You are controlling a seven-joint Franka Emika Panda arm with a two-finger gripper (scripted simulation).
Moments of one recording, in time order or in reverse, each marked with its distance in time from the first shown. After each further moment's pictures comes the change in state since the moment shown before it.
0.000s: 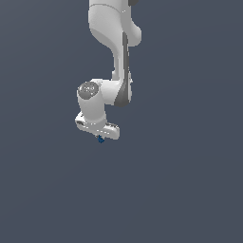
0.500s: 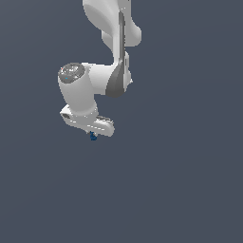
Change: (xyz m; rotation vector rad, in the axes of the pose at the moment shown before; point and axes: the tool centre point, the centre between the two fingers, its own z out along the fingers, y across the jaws) arm 0.036 0.011 -0.078 0.000 0.001 0.000
